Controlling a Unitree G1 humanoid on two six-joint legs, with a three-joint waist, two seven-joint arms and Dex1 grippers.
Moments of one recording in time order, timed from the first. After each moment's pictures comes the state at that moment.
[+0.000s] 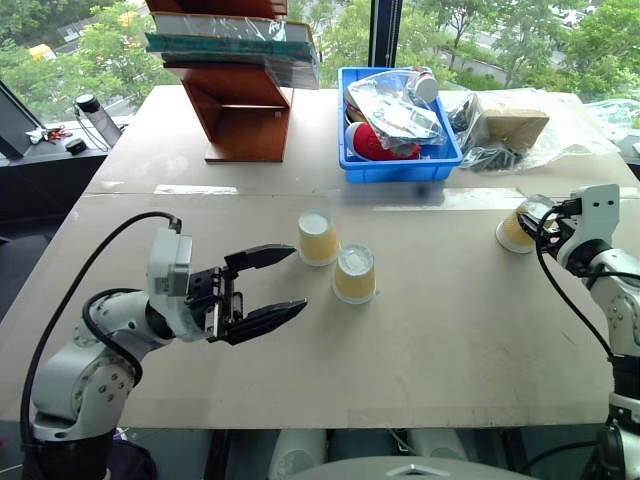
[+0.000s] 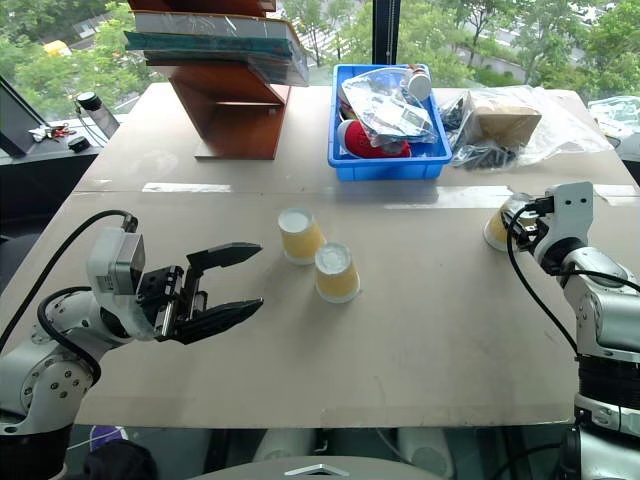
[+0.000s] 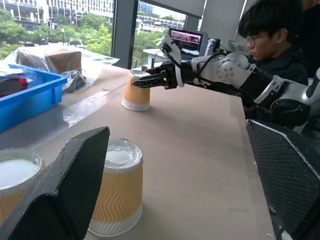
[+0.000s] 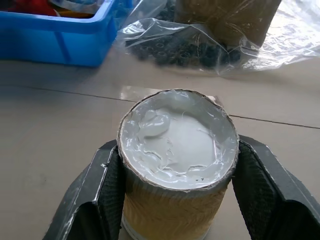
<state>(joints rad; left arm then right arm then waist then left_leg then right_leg) 0.05 0.71 0.29 -0.45 -0.90 0.40 -1.16 -0.27 -0.57 -0.31 -0.13 0.37 0.62 0.45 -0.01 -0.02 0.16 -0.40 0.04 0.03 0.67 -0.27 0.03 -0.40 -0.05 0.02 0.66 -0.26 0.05</state>
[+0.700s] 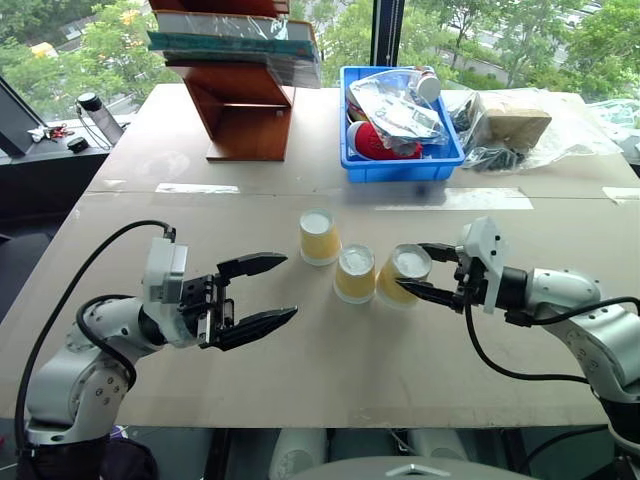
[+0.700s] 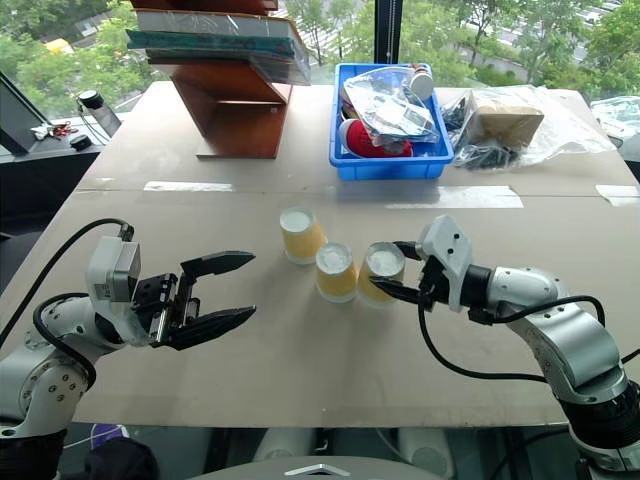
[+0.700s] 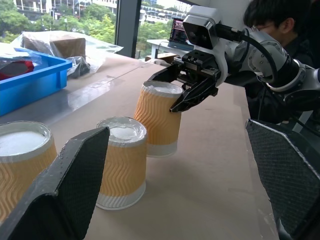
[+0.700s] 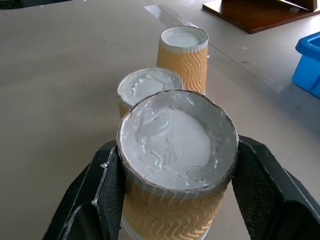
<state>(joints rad) 0.08 0.72 0.31 -0.41 -0.86 0.38 -1.21 -0.22 -0.65 0.08 -0.57 0.51 0.65 0.74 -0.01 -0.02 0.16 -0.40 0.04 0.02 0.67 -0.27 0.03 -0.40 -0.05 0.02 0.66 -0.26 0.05</state>
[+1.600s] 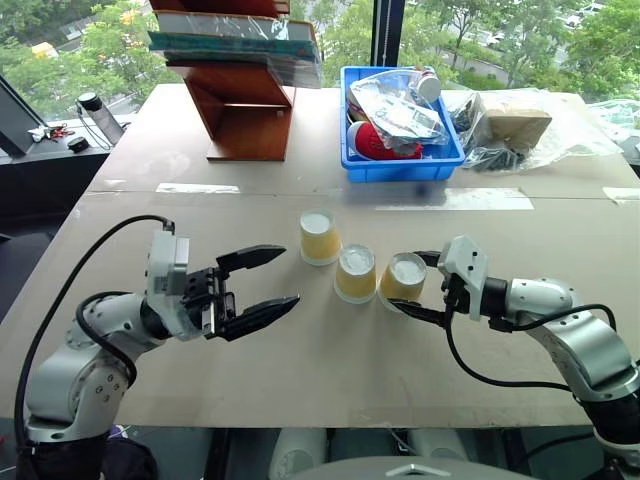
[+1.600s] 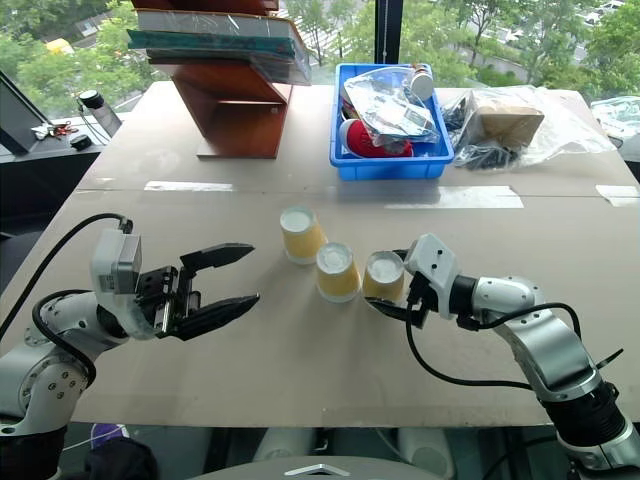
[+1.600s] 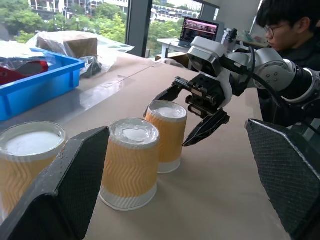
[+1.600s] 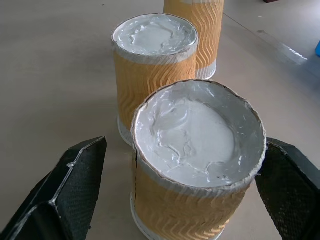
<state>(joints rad) 0.03 0.72 0.31 -0.41 -0.85 0.41 -1.08 -0.20 -0.63 0.17 -0.50 0.39 0.55 0.78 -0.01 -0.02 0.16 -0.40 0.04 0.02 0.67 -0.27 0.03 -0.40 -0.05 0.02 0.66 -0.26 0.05</state>
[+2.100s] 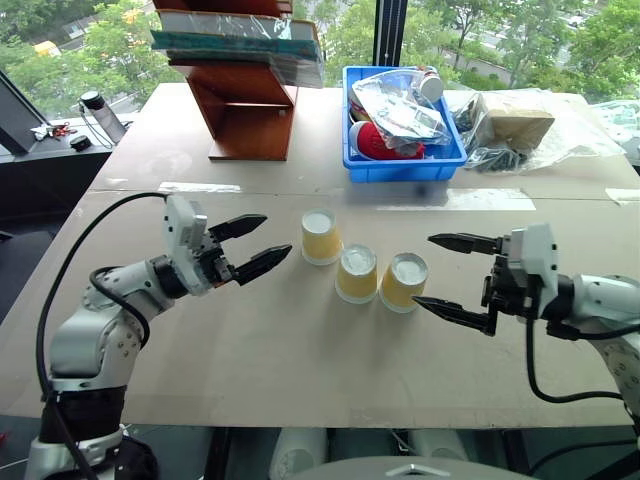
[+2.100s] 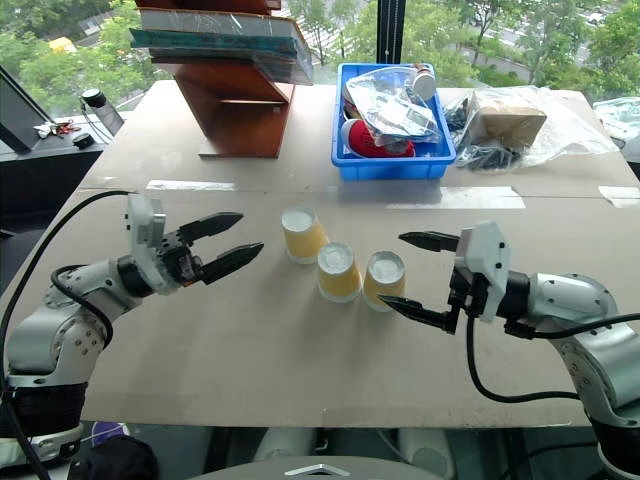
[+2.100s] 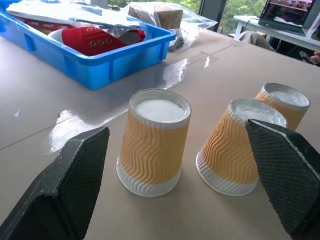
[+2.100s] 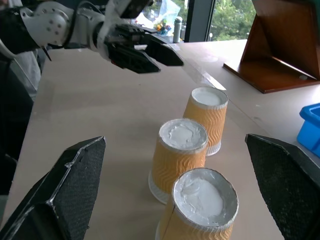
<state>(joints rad) -0.21 0.71 0.18 -0.14 -0.64 0.41 -0.96 -0.07 -0.73 -0.17 -0.70 0.73 0.51 0.91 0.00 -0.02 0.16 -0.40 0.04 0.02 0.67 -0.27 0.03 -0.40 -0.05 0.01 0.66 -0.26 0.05</state>
